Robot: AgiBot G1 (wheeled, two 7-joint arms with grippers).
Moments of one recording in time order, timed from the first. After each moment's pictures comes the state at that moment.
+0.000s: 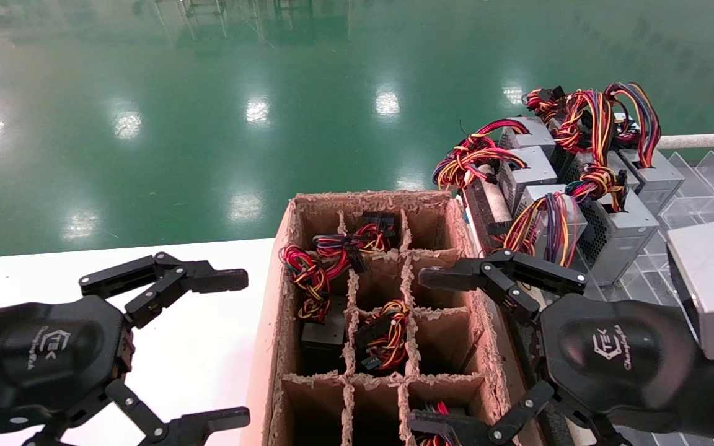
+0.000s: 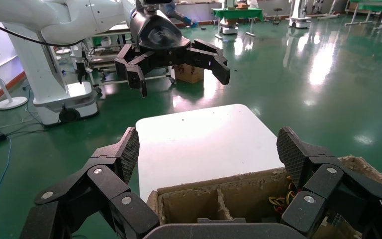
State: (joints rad) left arm -1.10 0.58 0.36 -1.27 0.68 1.46 -0.15; right arm 1.07 -0.61 -0.28 1.28 -0.73 -1.49 0.19
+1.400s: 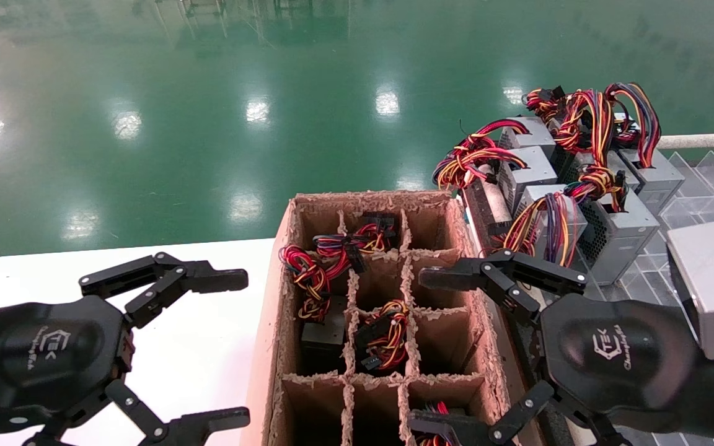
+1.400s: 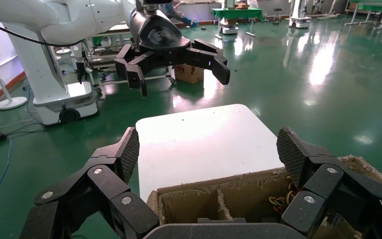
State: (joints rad) left arm -1.10 0.58 0.36 -1.27 0.68 1.46 -0.15; right arm 1.07 -0.61 -0.28 1.28 -0.73 -1.49 0.19
